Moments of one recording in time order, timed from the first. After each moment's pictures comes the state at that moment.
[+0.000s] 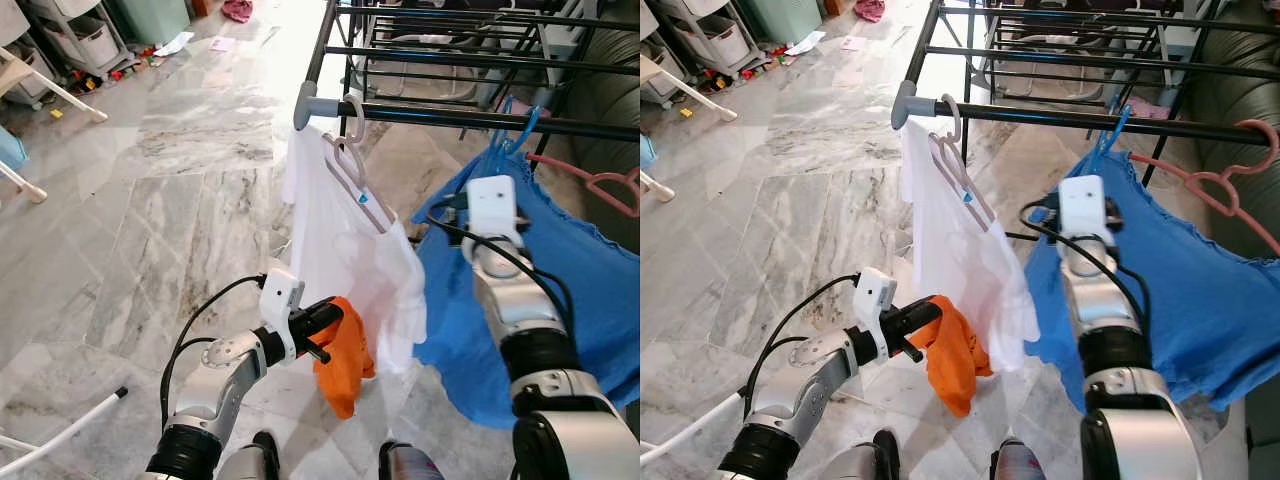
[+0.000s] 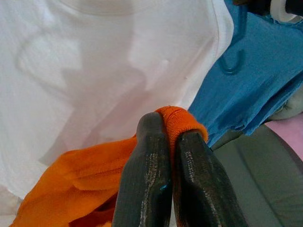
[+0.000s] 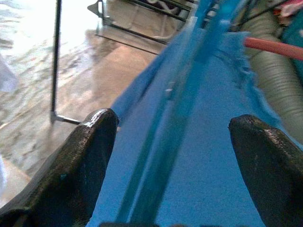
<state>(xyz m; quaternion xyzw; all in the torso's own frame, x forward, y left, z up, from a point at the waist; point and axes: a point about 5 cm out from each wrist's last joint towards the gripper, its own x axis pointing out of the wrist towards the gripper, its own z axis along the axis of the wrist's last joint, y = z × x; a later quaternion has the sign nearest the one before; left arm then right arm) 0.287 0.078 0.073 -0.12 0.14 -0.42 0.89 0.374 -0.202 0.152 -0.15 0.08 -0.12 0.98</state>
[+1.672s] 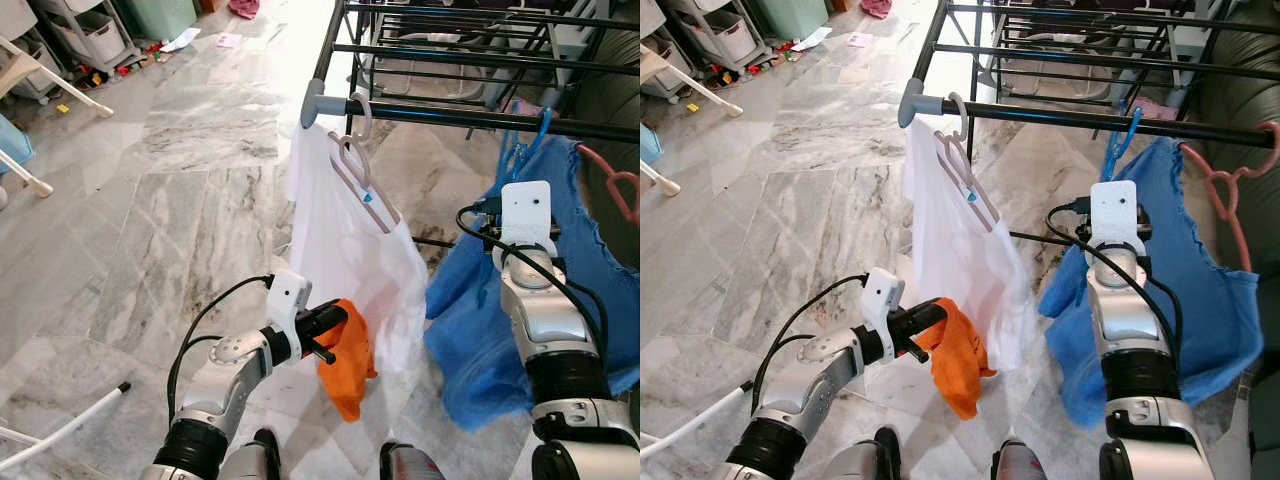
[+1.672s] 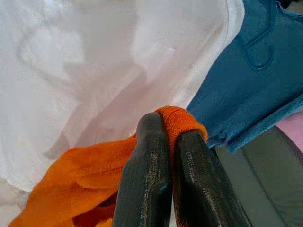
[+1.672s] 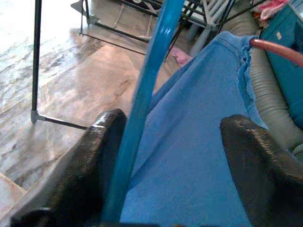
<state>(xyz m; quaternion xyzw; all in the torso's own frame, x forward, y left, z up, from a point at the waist) 0.289 0.070 0.069 -0.11 0.16 -0.42 0.89 0.356 -0.225 0.161 -0.17 0.07 -0.15 0.97</state>
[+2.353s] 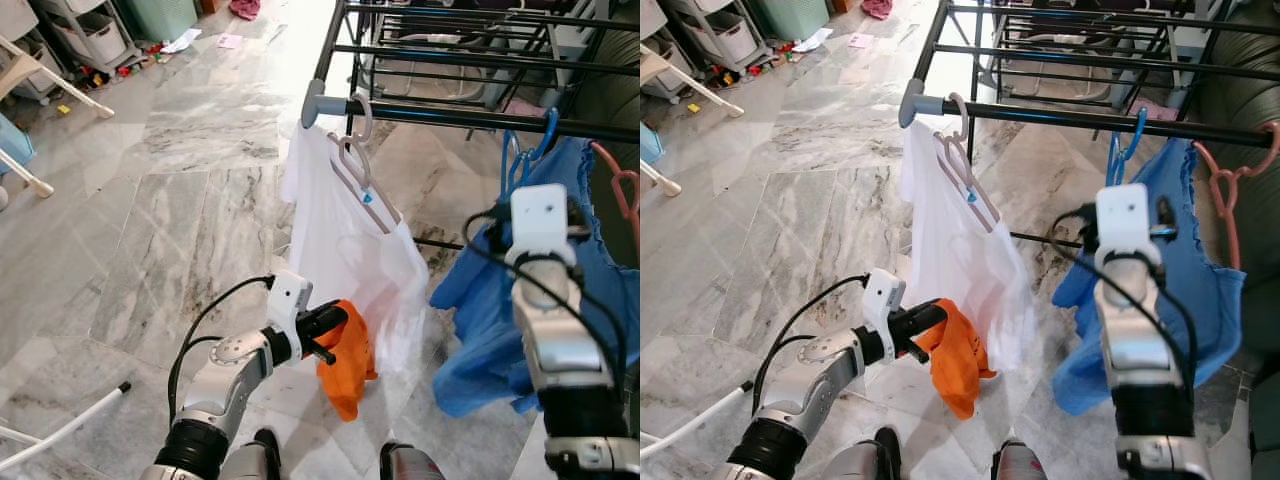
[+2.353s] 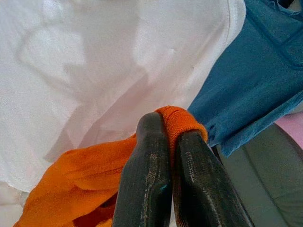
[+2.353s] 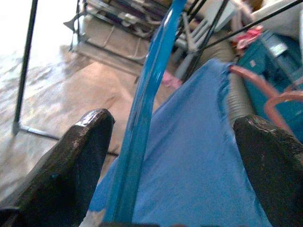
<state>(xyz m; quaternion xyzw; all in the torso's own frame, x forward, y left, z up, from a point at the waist) 0.289 0.071 0.069 -0.11 0.16 -0.42 0.89 0.329 -0.223 0.160 -0.20 0.04 -0.16 0.97</state>
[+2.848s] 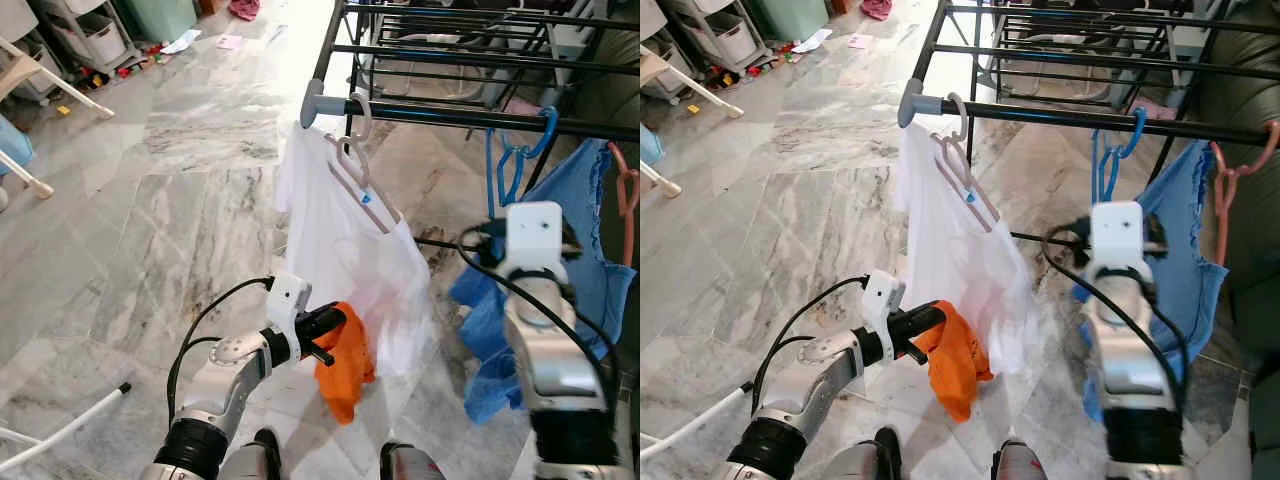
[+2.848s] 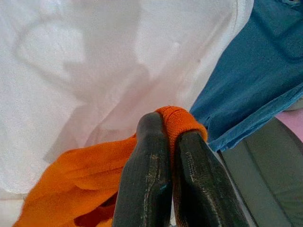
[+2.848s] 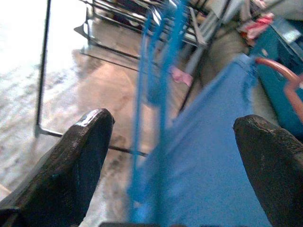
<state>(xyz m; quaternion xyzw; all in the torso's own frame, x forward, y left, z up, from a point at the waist) 0.290 0.072 0.067 -0.11 0.16 -0.42 0.89 0.320 -0.206 0.162 -0.16 0.03 -0.15 0.98</state>
